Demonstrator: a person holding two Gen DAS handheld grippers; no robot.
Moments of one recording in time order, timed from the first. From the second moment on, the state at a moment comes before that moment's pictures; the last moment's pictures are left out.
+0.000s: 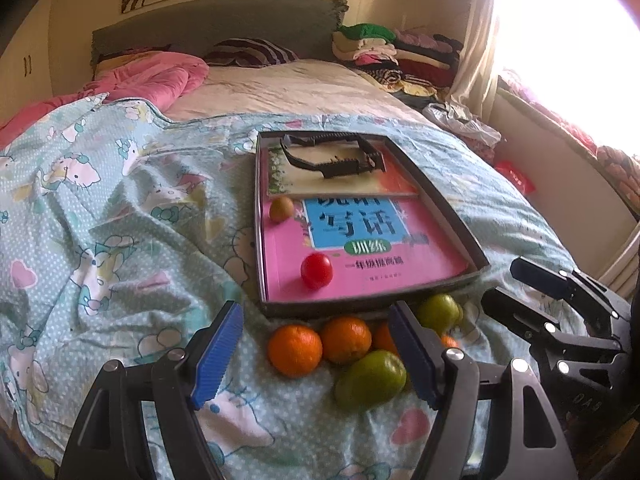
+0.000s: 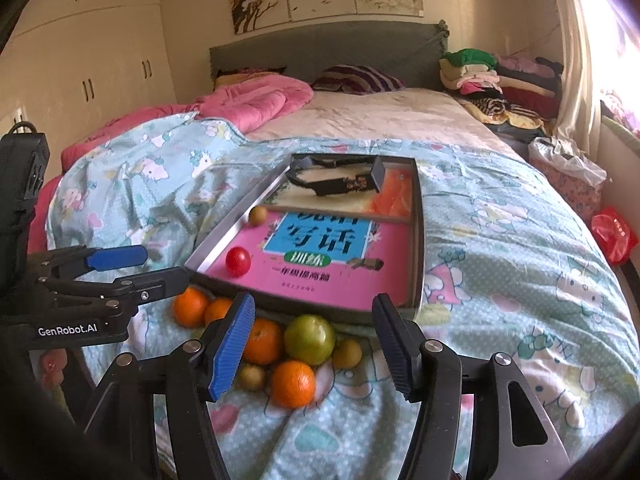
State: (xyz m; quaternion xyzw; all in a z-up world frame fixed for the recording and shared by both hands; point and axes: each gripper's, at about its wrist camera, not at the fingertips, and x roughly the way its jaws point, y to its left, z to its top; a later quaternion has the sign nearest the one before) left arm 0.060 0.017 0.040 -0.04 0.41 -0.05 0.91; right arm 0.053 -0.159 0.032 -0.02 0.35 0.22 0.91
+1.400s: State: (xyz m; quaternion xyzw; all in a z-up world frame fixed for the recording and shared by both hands) left arm 0.040 -0.012 -0.017 0.00 0.46 -0.11 0.88; right arm 0.053 -0.139 -0.047 -0.04 0.43 0.25 0.87
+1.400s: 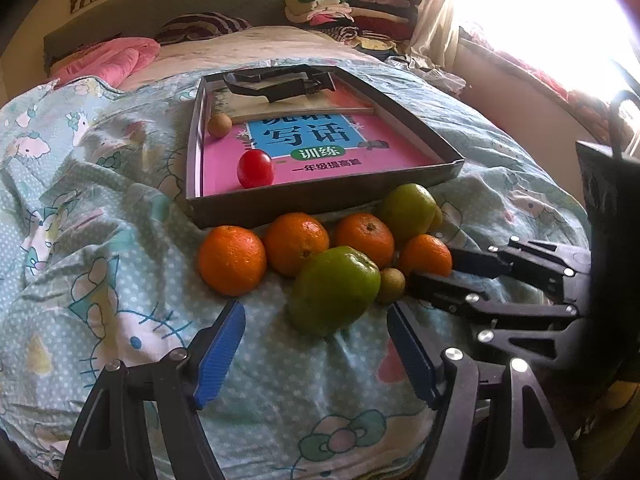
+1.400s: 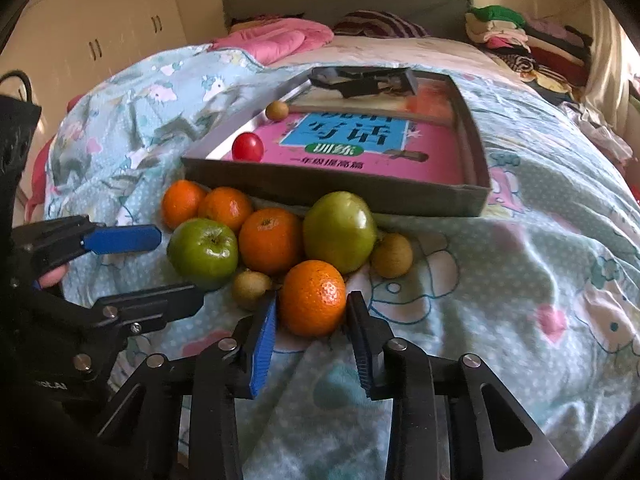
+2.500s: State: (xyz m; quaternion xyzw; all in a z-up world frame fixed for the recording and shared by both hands) left arm 0.050 0.000 0.014 -0.05 0.44 -0.13 0.89; right arm 0.049 -0.164 -0.008 0.01 0.38 0.25 0.89
